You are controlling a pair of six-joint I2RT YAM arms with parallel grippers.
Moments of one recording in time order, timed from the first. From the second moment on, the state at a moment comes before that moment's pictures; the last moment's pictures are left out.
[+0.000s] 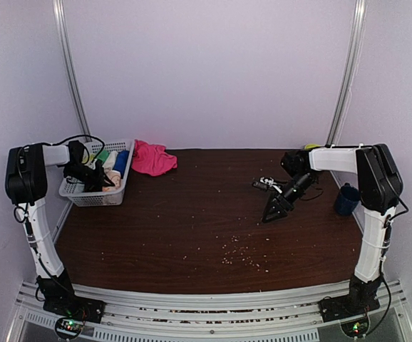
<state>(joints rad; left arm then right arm) 0.16 2.10 1.54 -0.70 0.65 -0.23 0.32 2.00 1.44 -1.00 -0.77 -0.80</state>
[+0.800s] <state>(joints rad) 0.14 2.04 1.68 -0.79 0.43 -0.26 0.33 2.00 1.44 -1.00 -0.77 -0.81</state>
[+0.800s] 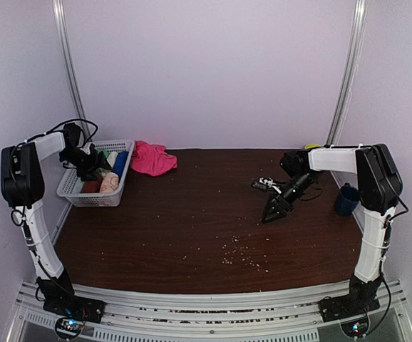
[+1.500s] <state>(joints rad) -0.03 1.98 1.65 -0.81 0.25 -0.27 0.33 2.00 1.44 -1.00 -0.77 -0.80</state>
